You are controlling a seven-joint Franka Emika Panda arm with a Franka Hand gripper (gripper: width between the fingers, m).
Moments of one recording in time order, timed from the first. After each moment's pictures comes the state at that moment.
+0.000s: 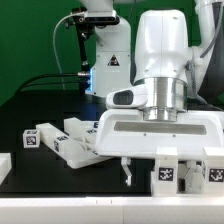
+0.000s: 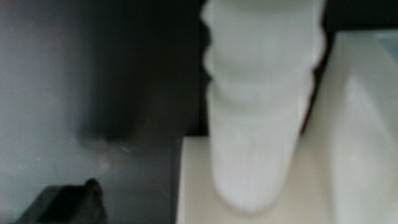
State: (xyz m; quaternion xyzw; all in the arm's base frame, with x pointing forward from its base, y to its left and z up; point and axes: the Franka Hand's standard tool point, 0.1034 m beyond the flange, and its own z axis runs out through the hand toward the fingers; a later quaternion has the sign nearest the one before) arm 0.607 0.039 0.008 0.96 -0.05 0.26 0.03
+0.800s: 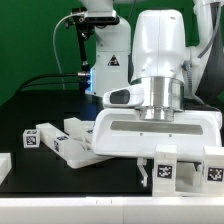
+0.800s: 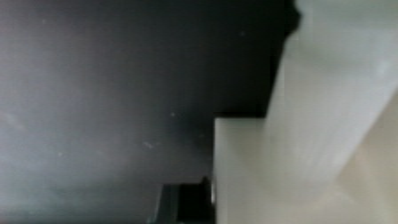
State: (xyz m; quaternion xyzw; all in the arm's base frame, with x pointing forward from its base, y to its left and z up) arm 0.608 0.033 0.009 0.96 -0.06 0.26 0.03
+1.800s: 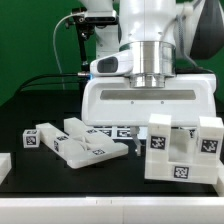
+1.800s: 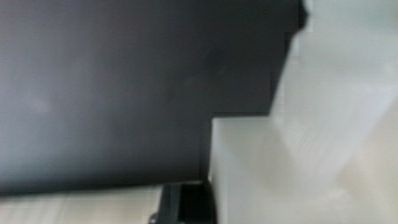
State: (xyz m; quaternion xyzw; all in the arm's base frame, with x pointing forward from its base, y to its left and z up) arm 0.596 0.030 0.058 0.99 -0.07 0.15 -0.01
